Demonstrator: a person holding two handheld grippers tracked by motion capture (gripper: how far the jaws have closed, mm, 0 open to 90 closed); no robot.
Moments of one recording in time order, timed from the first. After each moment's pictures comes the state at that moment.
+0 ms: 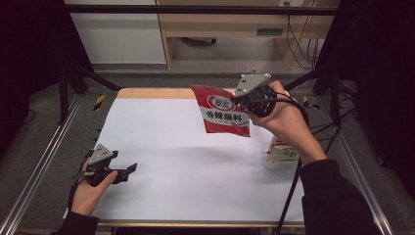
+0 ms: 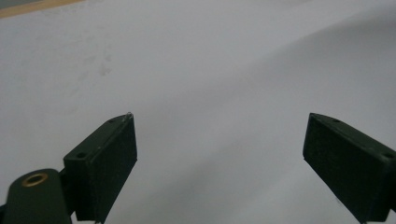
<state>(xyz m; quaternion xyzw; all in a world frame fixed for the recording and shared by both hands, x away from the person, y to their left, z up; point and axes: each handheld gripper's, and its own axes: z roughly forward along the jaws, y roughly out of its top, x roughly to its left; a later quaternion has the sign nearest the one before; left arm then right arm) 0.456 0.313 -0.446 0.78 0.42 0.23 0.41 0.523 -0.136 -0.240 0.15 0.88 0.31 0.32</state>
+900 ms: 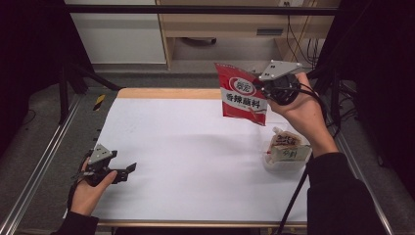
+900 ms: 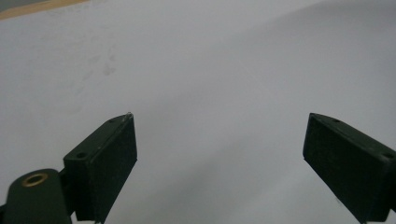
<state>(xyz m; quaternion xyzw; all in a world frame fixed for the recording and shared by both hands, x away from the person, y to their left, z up) 0.456 0.315 -0.446 0.78 0.42 0.23 0.40 0.546 -0.190 -0.233 0.22 0.83 0.35 0.37</state>
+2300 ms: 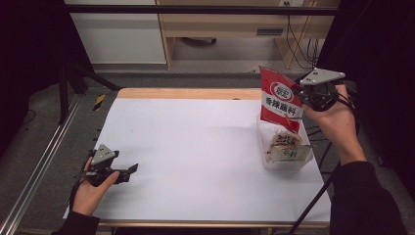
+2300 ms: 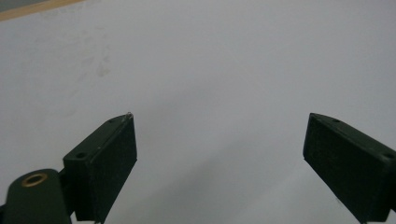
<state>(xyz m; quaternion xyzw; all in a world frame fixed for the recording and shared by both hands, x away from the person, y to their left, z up) 0.457 0.310 -0.447 0.79 0.41 0.23 0.40 0.549 -0.286 -0.264 0.32 0.80 0.32 0.39</state>
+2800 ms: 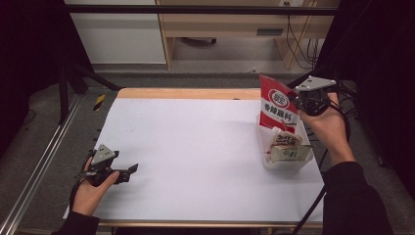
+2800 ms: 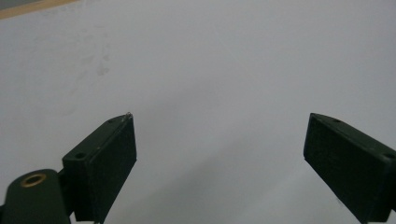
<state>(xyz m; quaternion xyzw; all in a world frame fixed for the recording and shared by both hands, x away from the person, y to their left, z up) 0.457 0.310 -0.447 0.78 0.41 0.23 0.40 0.568 -0.292 -0.303 0.34 0.80 0.33 0.37</state>
